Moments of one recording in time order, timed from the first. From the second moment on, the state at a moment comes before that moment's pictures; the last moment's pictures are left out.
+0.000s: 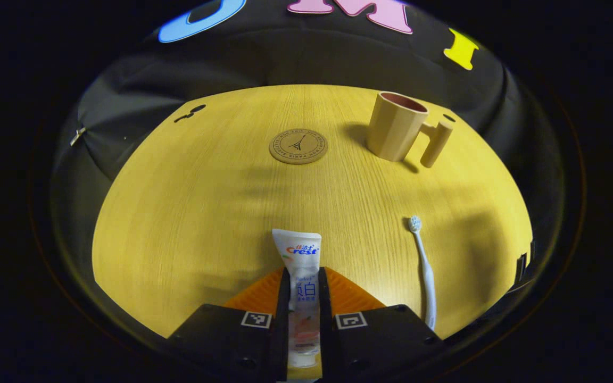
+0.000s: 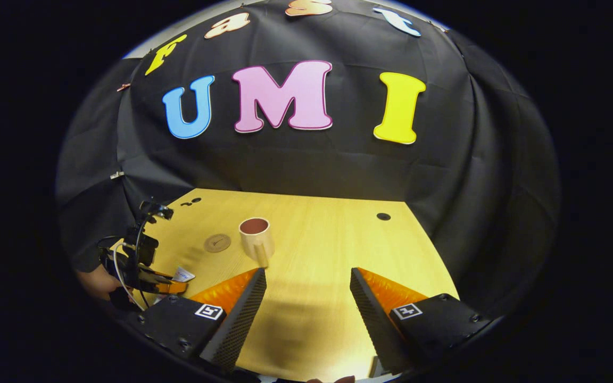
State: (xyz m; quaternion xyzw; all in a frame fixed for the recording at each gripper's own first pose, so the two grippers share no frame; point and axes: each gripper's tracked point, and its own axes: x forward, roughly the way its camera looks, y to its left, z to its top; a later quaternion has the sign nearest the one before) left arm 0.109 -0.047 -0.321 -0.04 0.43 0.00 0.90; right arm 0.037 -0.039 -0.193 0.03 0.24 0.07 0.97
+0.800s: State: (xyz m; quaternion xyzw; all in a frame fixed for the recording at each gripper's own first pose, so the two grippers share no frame) left arm 0.037 0.012 -0.206 -0.09 0.32 -0.07 0.94; right arm 0.017 0.114 -0.290 0.00 0.40 0.11 0.91
